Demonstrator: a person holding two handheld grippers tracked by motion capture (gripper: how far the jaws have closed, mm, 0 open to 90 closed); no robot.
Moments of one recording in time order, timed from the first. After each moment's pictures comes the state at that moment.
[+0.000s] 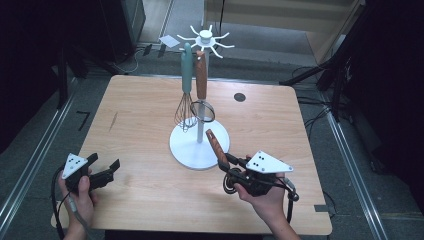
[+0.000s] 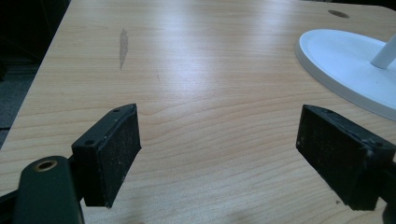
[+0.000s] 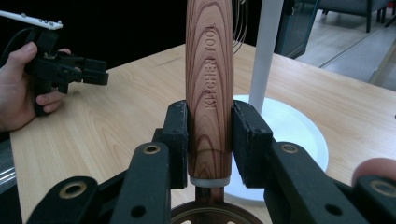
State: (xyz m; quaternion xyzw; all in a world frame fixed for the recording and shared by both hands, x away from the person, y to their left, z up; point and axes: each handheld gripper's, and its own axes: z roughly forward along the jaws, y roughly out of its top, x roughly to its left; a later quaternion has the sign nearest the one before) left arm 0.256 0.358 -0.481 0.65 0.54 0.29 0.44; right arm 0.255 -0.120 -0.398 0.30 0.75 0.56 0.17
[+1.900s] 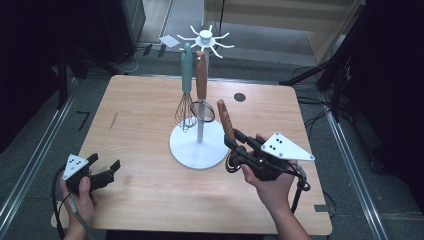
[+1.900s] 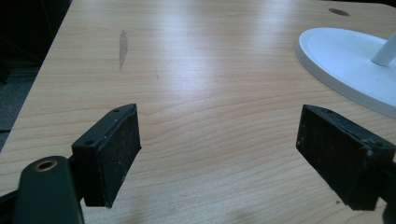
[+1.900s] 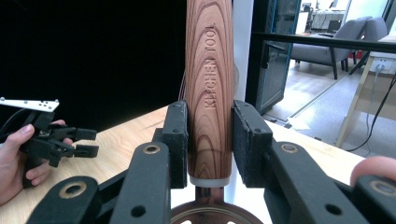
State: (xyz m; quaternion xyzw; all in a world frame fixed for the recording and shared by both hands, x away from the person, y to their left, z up) left arm 0.255 0.356 -0.482 0.65 0.54 0.29 0.44; right arm 0.263 -0.127 -0.334 0.30 0.69 0.62 0.22
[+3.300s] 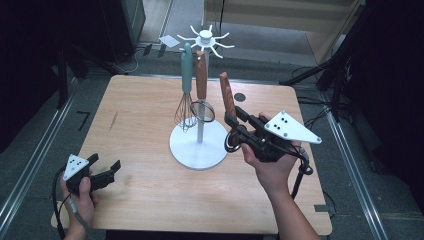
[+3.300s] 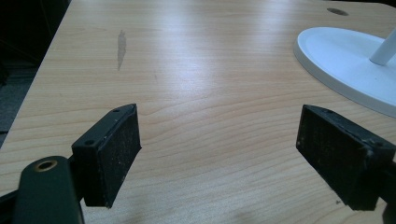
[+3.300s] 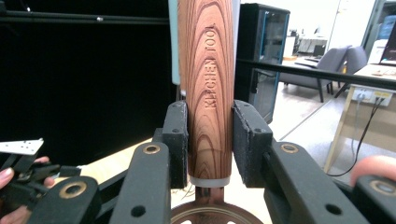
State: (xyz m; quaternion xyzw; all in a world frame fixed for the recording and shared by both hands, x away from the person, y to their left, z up) left arm 0.254 0.355 -0.482 0.66 0.54 0.29 0.44; right arm 0.281 -0.121 -0.292 0.29 0.66 0.64 0.25
